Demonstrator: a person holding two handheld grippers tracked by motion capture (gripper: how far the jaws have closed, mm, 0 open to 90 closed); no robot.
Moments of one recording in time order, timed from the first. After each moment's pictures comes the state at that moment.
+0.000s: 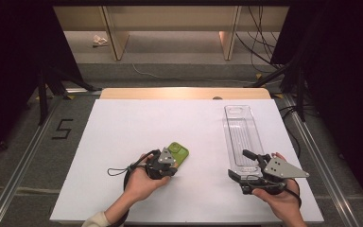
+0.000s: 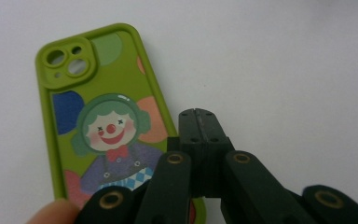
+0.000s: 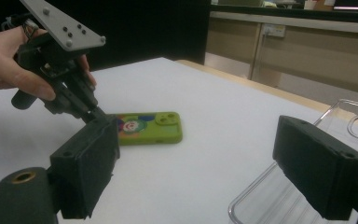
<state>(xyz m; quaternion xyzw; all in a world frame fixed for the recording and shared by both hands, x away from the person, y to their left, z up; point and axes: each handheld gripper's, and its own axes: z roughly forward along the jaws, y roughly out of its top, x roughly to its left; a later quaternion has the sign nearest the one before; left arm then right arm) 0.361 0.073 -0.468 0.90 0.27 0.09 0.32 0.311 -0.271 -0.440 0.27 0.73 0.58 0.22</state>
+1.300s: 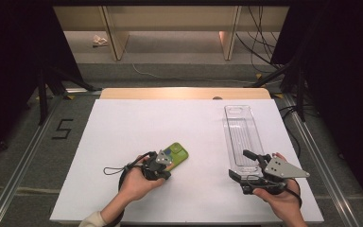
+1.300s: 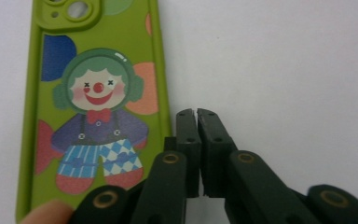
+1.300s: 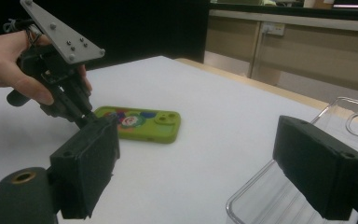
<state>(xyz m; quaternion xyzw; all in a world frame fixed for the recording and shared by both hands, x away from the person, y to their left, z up) 0.364 0.088 -0.473 0.91 0.29 0.06 0.29 0.311 -0.272 -0.440 0.27 0.74 0.58 0.22</state>
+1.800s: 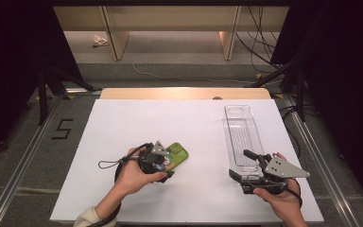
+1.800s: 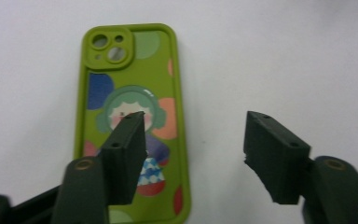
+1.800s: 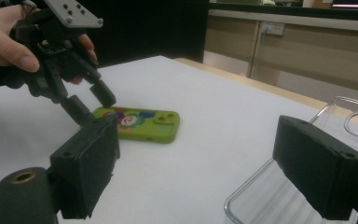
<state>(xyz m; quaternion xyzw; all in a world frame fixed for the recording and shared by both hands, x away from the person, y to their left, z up) 0.374 0.093 -0.444 0.90 0.31 0.08 0.31 0.311 -0.273 -0.440 0.27 0.74 0.58 0.22</state>
